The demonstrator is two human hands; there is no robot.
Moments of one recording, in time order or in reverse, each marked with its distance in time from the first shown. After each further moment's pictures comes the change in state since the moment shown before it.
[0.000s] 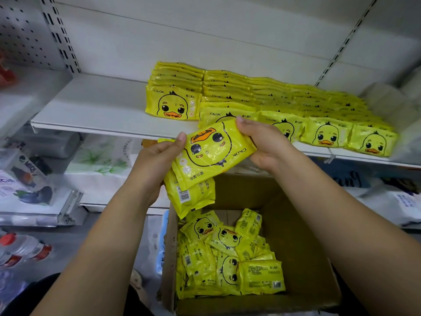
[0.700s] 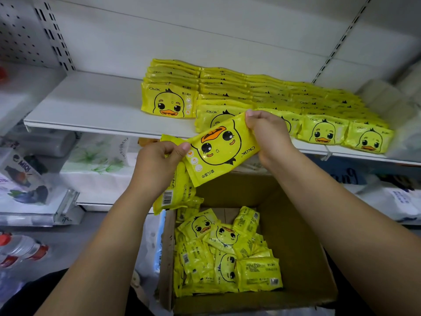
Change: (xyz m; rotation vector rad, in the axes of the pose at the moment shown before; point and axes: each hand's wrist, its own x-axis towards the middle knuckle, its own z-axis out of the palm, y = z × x) left_hand 0.003 -0.008 0.004 0.631 0.152 0.379; right_hand -0.009 -0.006 -0.008 -0.188 0.180 -0.251
